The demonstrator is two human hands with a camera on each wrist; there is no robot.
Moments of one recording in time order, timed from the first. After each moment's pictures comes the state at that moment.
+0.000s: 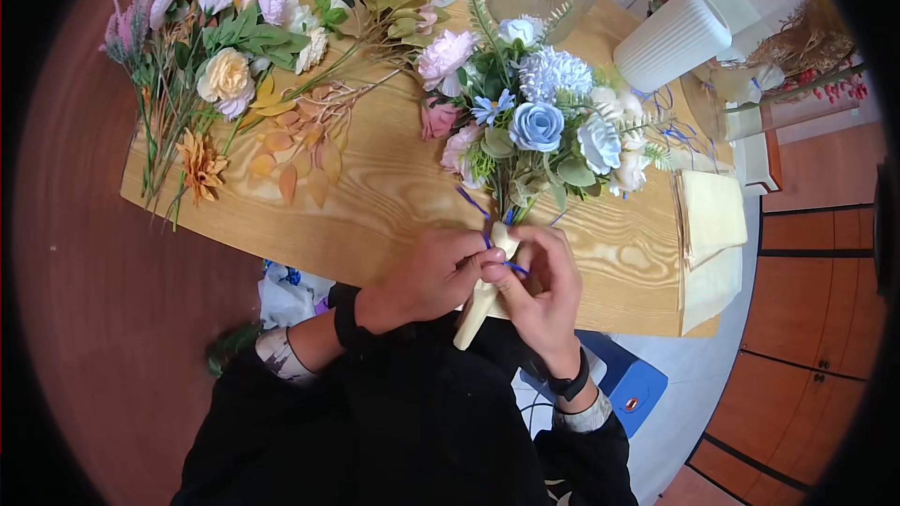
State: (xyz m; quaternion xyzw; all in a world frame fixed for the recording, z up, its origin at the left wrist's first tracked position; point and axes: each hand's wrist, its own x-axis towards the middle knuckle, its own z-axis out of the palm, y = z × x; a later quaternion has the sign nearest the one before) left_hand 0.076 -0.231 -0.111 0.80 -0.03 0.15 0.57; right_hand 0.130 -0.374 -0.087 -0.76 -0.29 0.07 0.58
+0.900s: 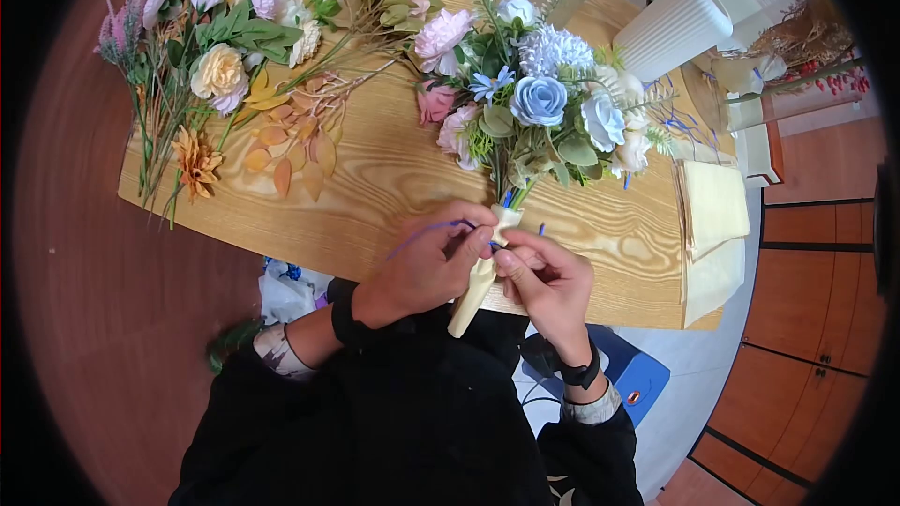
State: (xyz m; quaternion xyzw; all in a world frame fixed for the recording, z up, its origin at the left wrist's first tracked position) left_hand 0.074 -0.241 -0.115 0.67 0.12 0.13 0.72; right_hand 0.134 -0.386 -0.092 -0.67 -0.11 0.29 0.68
